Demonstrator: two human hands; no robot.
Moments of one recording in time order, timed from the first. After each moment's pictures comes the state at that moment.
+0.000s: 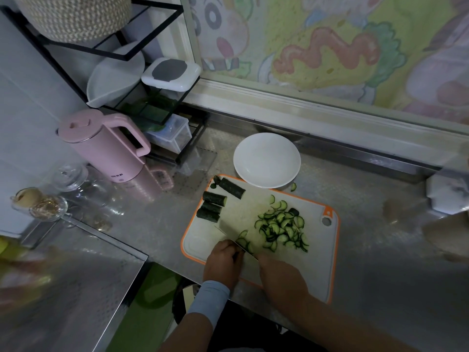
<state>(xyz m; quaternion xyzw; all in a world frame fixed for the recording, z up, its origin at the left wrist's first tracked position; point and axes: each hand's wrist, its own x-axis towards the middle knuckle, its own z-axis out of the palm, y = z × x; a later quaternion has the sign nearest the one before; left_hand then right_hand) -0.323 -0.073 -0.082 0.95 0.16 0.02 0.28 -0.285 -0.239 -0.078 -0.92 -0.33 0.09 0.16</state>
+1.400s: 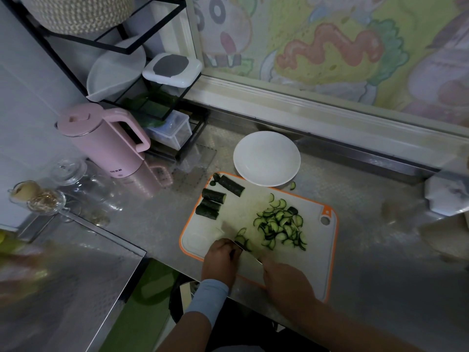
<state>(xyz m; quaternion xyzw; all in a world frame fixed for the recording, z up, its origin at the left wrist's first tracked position) -0.324 -0.075 -0.080 0.94 0.19 0.01 0.28 -0.292 -0.255 -0.070 -0.93 -0.30 0.17 0.16</state>
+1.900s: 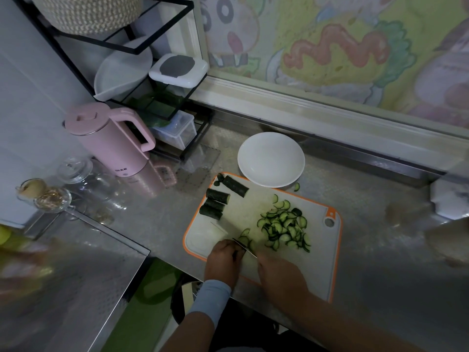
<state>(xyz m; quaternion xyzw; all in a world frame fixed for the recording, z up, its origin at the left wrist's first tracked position) -0.327 -0.073 -0.083 0.94 0.19 0.02 0.29 -0.286 -0.232 -0.073 -0.93 -0.31 0.14 0.16</state>
